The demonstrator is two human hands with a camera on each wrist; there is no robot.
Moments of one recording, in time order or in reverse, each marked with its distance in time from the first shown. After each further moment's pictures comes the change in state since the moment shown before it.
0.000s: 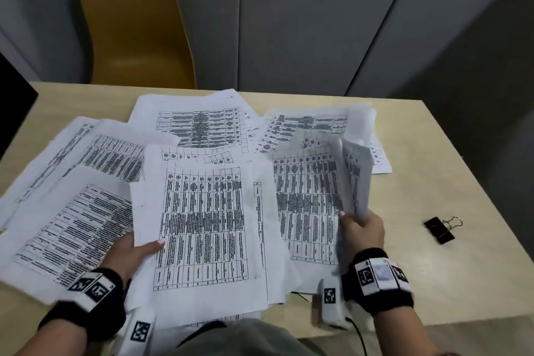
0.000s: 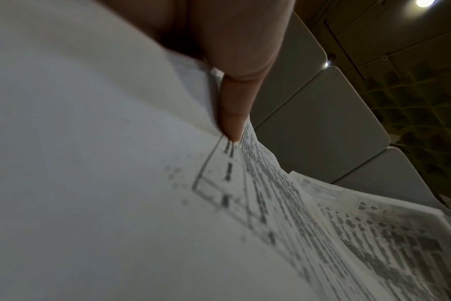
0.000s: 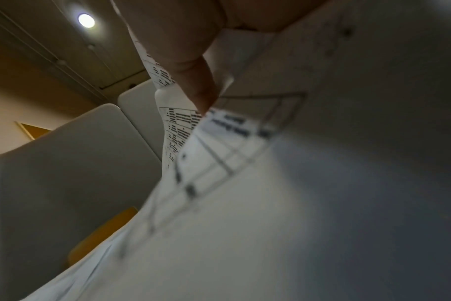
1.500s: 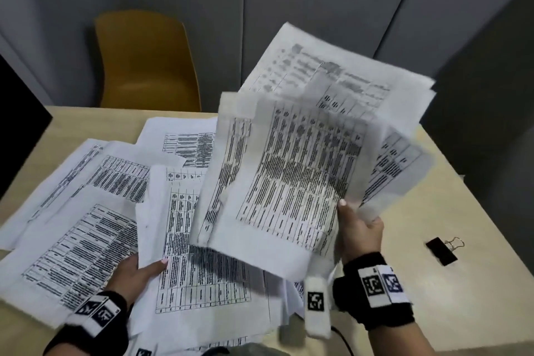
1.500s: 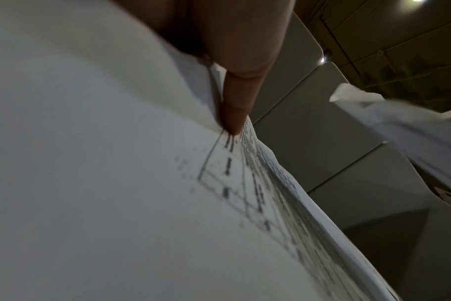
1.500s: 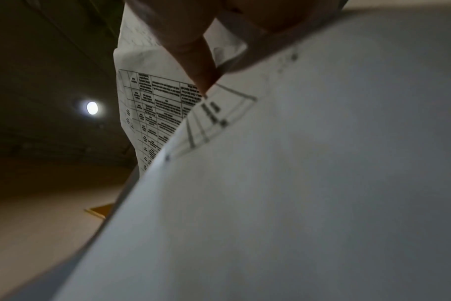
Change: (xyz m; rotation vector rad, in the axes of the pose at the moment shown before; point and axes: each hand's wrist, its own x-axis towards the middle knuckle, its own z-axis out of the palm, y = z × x) left_hand -0.003 -0.001 -0.002 0.075 -0.006 0.051; right_hand -0.020 -0.064 0.010 0.600 0.007 0.019
